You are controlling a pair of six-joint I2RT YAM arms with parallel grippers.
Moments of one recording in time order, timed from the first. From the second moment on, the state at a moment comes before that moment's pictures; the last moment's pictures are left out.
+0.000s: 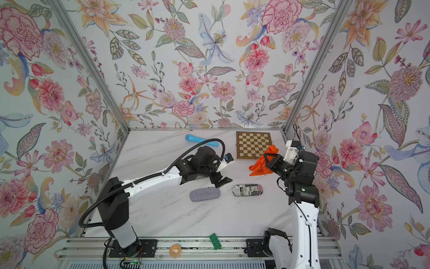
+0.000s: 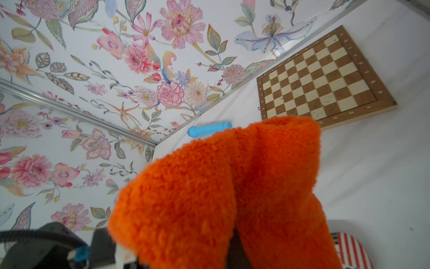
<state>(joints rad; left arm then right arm) -0.85 1.71 1.38 -0.31 0.23 0.28 -0.17 0.89 0.97 -0.51 -0.61 0.58</state>
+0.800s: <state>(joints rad) -0.69 1.58 0.95 -0.43 0.23 0.58 0.18 1.32 1.14 -0.33 -0.51 0.58</state>
